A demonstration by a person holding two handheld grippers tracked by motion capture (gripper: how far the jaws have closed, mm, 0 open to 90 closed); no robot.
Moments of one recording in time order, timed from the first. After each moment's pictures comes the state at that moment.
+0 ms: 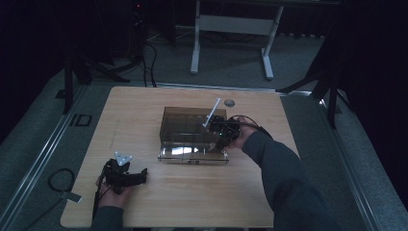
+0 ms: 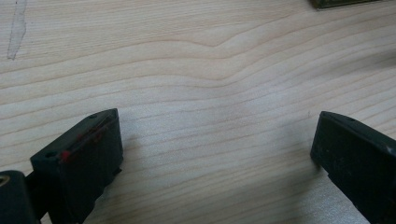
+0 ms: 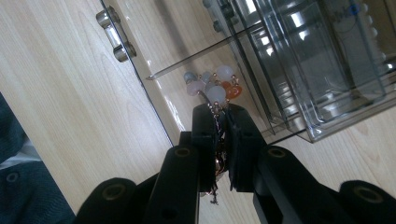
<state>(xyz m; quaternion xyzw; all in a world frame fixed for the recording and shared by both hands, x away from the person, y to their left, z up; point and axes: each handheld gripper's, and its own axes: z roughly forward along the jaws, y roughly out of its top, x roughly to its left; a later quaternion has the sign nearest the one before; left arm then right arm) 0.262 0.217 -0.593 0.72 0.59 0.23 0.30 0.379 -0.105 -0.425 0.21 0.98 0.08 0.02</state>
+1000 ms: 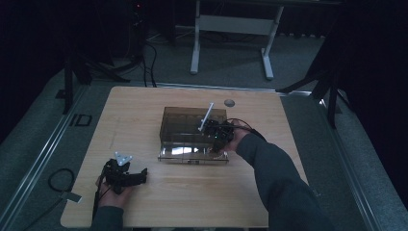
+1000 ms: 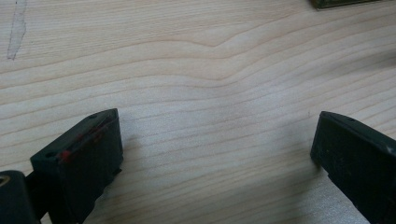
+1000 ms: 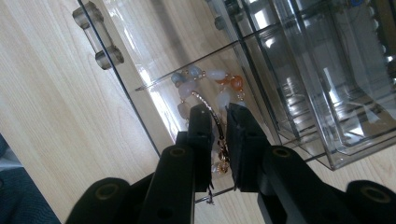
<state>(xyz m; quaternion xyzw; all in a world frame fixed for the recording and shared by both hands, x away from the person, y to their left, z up) 0.262 0.217 -0.593 0.72 0.59 0.23 0.30 0.383 -0.092 -0.446 0.20 0.98 0.05 0.02</state>
